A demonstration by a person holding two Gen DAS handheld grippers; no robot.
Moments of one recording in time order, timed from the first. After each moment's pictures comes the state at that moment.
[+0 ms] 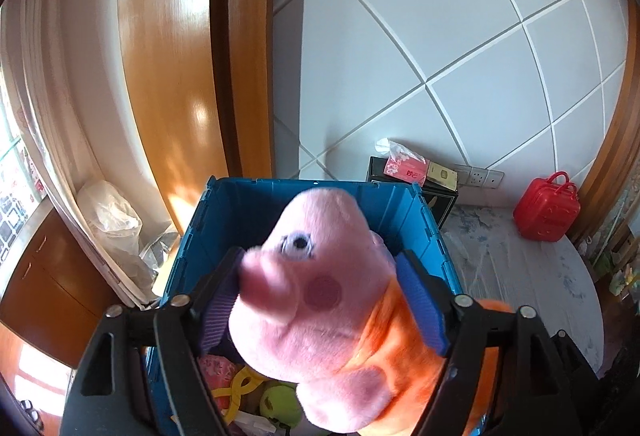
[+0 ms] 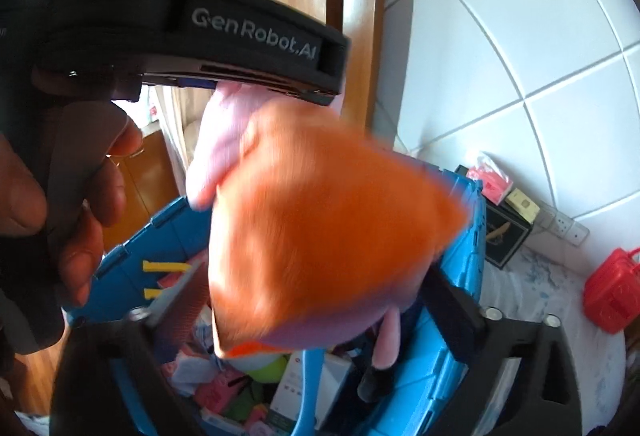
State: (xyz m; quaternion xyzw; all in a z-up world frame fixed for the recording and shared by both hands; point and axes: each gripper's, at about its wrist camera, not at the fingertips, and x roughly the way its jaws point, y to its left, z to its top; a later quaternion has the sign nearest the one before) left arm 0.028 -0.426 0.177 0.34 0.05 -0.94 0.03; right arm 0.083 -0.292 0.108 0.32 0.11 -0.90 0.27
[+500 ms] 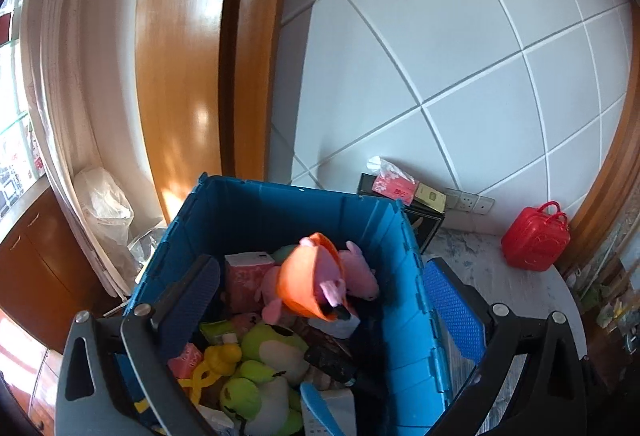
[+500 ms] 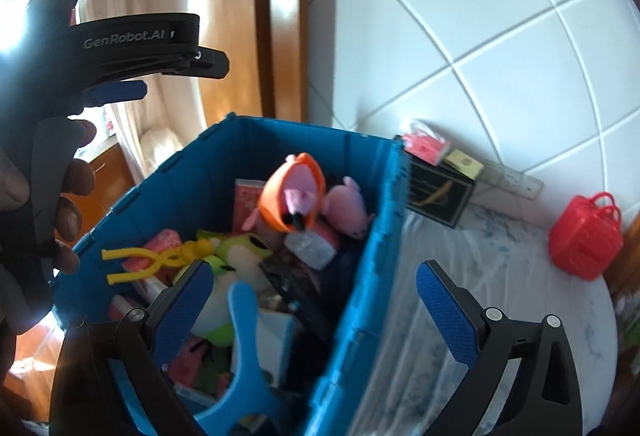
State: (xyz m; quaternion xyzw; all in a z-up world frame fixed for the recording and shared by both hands) left arm 0.062 -0.385 0.177 0.31 0.08 -0.95 0.00; right arm 0.108 -0.204 0.112 0.33 0.07 -0.92 0.18
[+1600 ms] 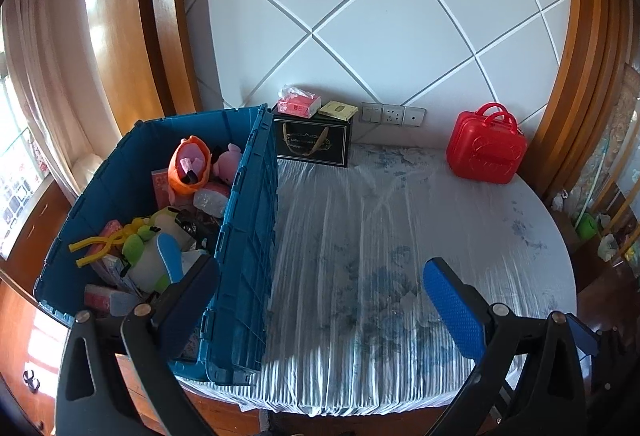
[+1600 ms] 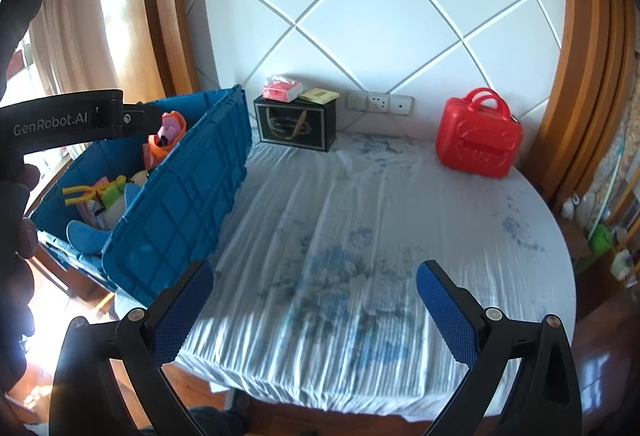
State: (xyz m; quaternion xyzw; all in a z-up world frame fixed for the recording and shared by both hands) left arm 0.230 -0.080 0.157 0.38 0.00 -0.93 0.00; right arm 0.292 0.096 0.104 0.37 0.01 -0.93 0.07
